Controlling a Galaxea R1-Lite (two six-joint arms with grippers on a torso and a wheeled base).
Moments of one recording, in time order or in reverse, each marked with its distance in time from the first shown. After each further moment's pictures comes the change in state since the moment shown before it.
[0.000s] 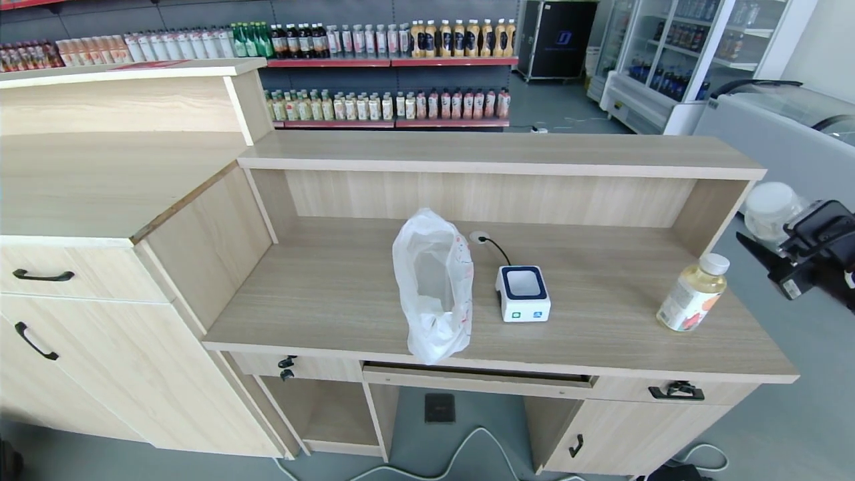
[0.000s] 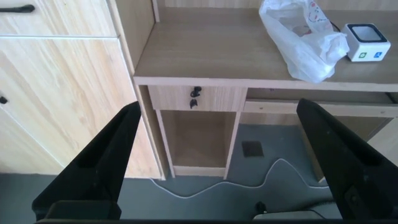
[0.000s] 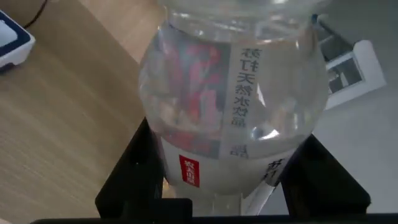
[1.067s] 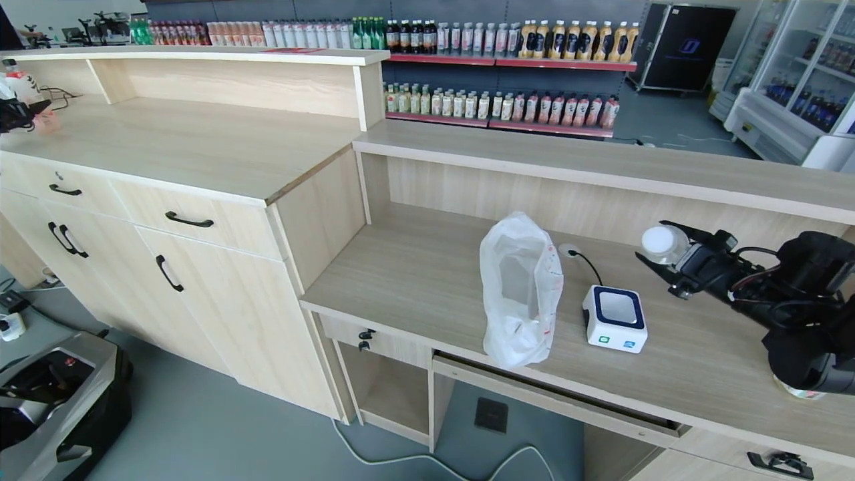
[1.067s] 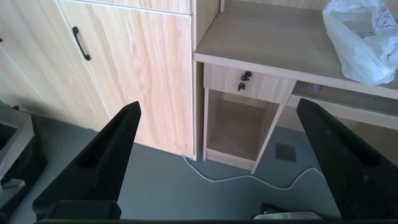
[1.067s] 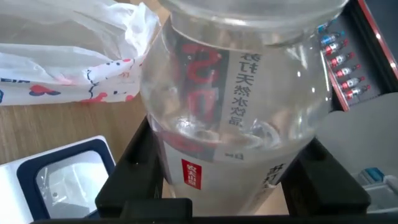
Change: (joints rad) left arm 0.000 0.000 0.000 0.000 0.000 0.000; right arm 0.079 0.482 -0.239 -0.253 0.263 -0.128
